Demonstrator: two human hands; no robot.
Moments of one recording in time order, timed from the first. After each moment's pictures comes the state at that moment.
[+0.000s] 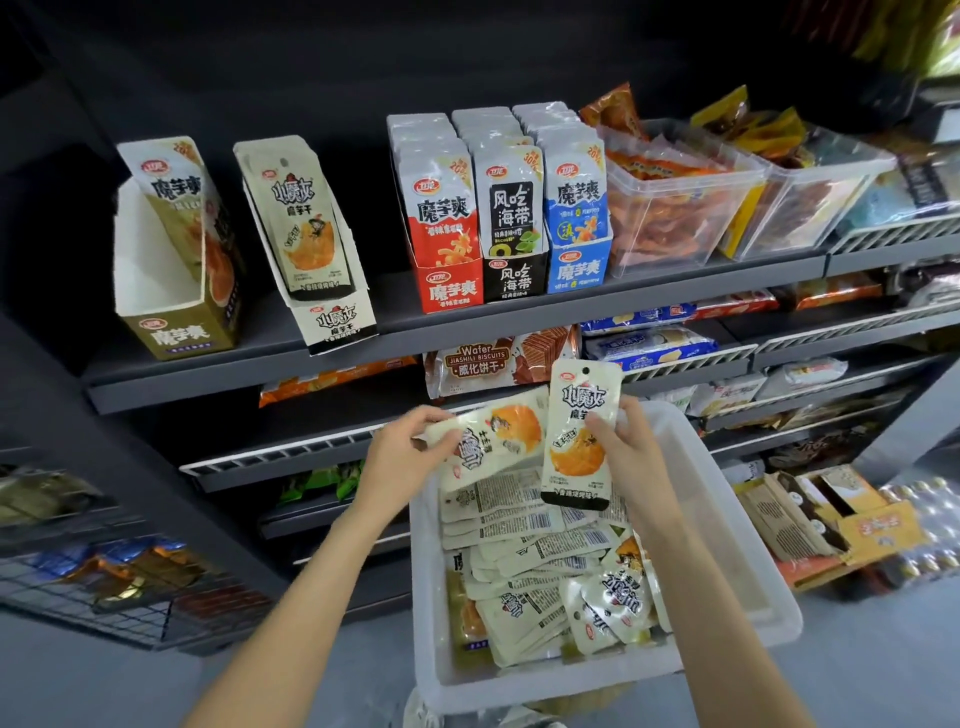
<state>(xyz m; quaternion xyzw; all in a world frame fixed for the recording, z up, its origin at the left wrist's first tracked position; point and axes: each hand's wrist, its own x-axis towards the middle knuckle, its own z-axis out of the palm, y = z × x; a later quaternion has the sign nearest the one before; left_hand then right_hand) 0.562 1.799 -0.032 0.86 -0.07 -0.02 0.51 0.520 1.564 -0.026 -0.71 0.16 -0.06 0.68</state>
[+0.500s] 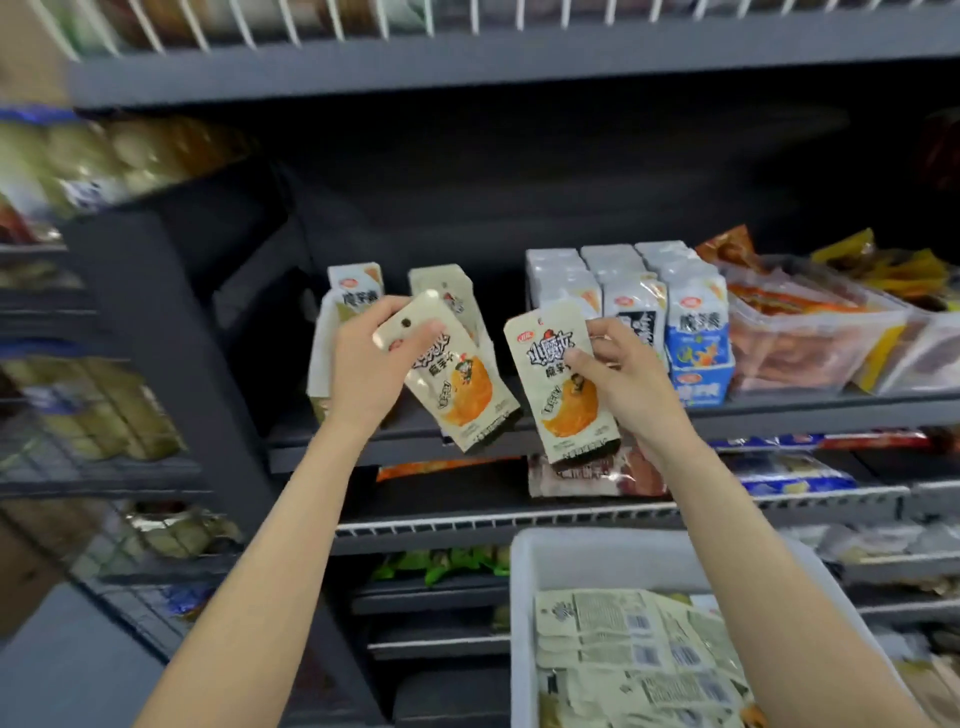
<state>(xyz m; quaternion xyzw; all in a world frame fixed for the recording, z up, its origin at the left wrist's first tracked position) 0.598 1.890 0.154 0.78 -0.08 0.29 0.55 0.615 1.665 0.127 -0.77 -0.12 -0.10 0.62</state>
